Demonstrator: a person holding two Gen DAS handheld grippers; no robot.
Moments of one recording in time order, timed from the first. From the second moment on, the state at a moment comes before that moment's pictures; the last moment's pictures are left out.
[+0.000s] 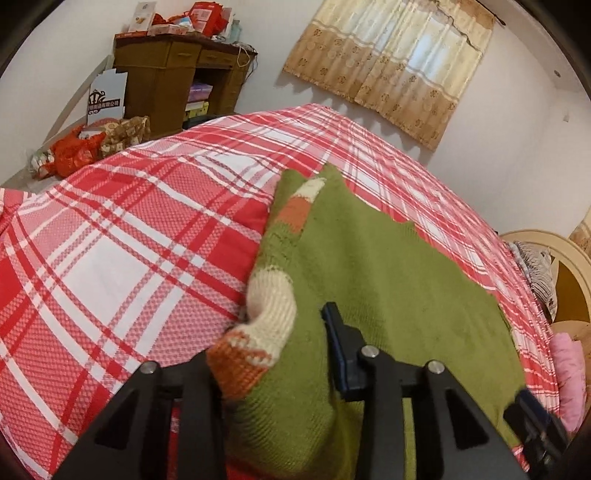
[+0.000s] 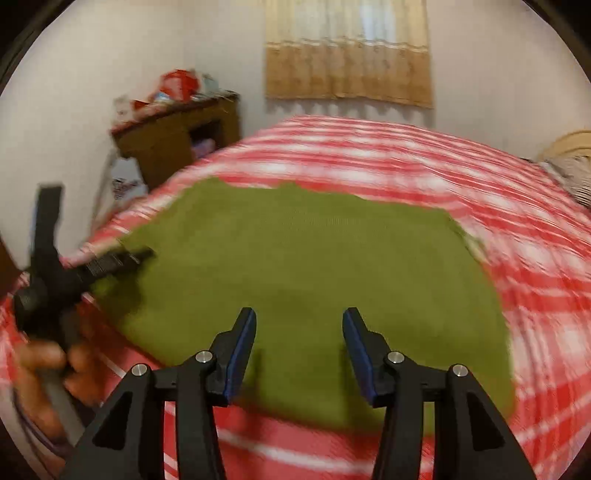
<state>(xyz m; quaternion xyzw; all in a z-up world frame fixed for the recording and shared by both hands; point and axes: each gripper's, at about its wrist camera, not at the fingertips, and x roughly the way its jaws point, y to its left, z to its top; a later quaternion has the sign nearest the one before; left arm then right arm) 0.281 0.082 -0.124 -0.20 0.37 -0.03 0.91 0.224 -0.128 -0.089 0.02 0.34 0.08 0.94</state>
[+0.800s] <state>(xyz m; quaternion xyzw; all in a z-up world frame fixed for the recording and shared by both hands) 0.269 0.030 -0.095 -0.05 0.31 -0.01 0.95 0.264 -0.098 -0.132 0.05 0.36 0.12 0.92</state>
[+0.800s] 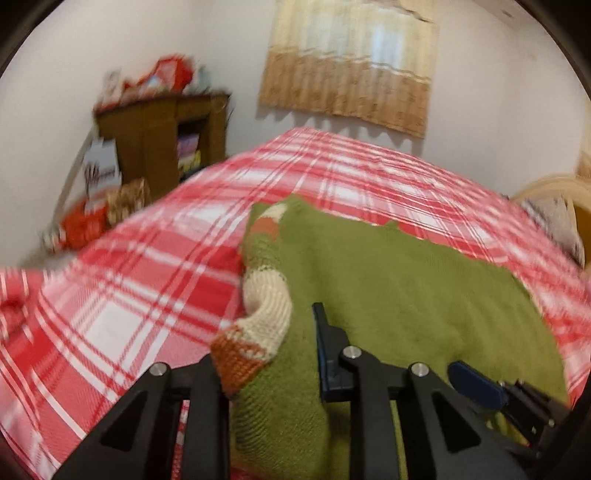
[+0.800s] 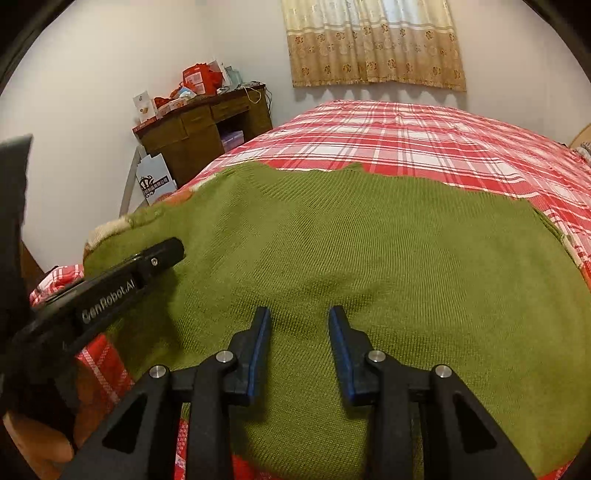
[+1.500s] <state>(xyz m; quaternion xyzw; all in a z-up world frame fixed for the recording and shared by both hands) 0.266 -0.013 -0.091 0.03 0.30 -0.13 0.95 0.253 -0.146 -0.132 0.14 0.37 0.17 0.90</state>
